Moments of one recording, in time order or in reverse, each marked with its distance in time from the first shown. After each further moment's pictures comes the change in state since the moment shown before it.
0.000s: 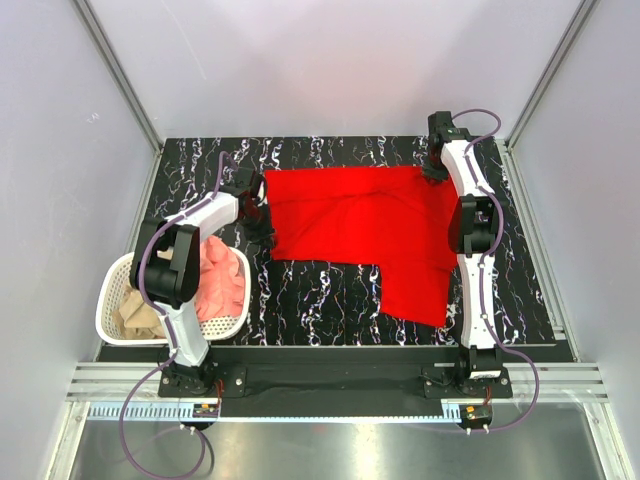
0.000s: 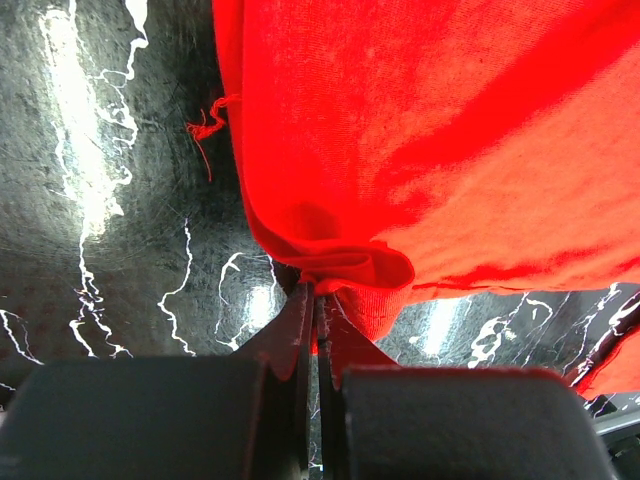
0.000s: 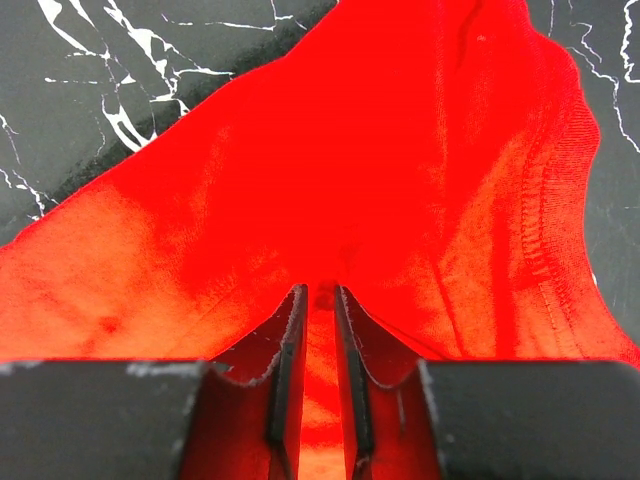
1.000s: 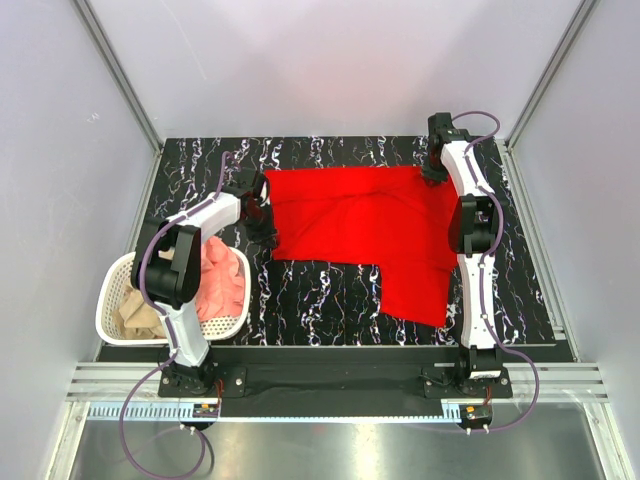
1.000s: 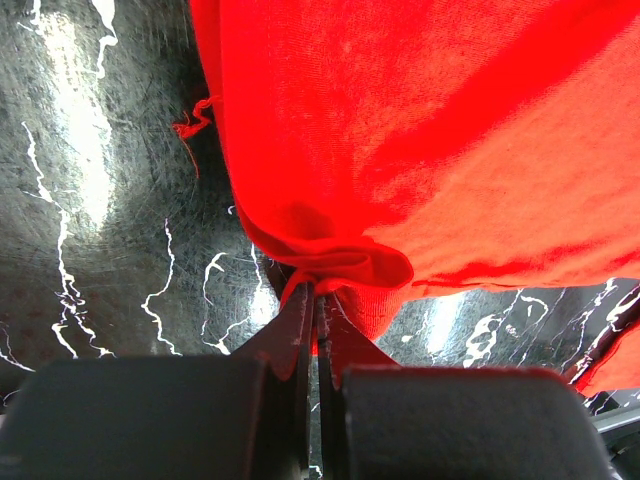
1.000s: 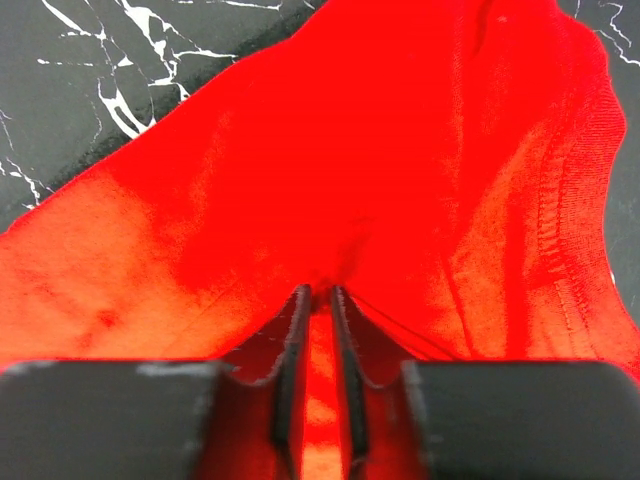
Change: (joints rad) left arm -0.017 0.000 0.000 0.007 0.000 -0.002; right arm -0.001 0.000 -0.013 0.000 -0.029 0.003
